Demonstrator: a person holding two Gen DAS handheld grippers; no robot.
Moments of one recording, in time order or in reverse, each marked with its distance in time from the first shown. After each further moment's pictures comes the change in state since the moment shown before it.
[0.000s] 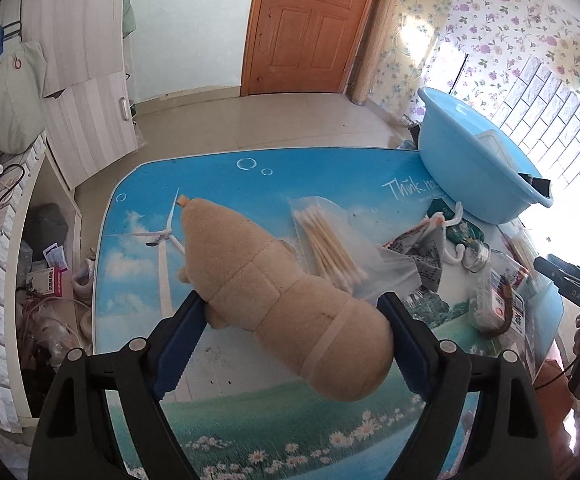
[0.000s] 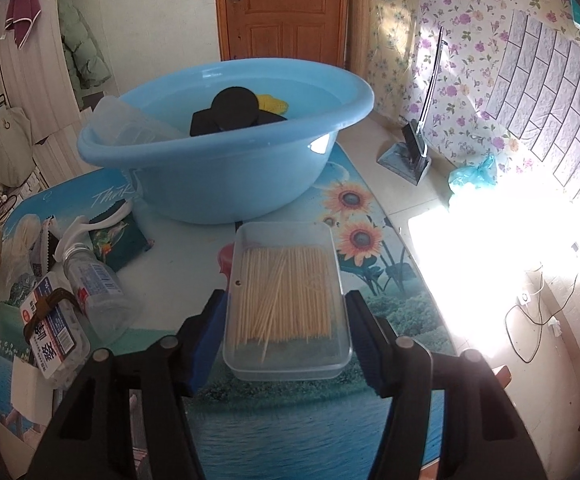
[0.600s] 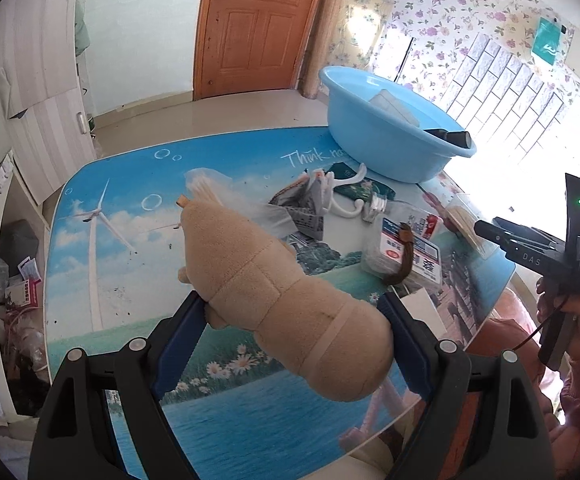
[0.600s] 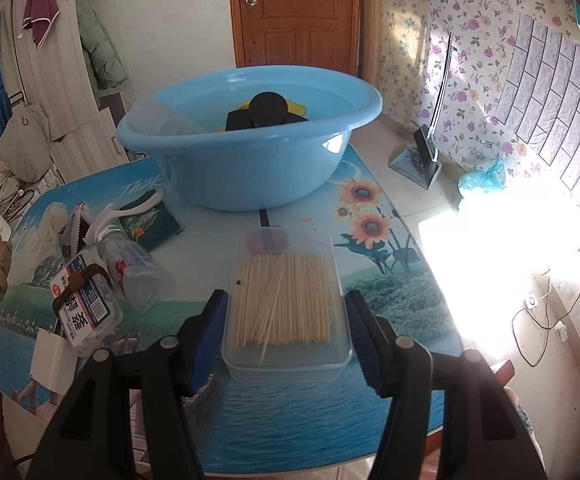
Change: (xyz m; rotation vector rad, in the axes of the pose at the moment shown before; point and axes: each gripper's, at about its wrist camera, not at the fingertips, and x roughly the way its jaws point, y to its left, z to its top) left arm -0.036 -0.069 -0.037 0.098 0.002 -0.119; right arm -0.022 0.002 -0.014 -0.017 -0.023 0.047
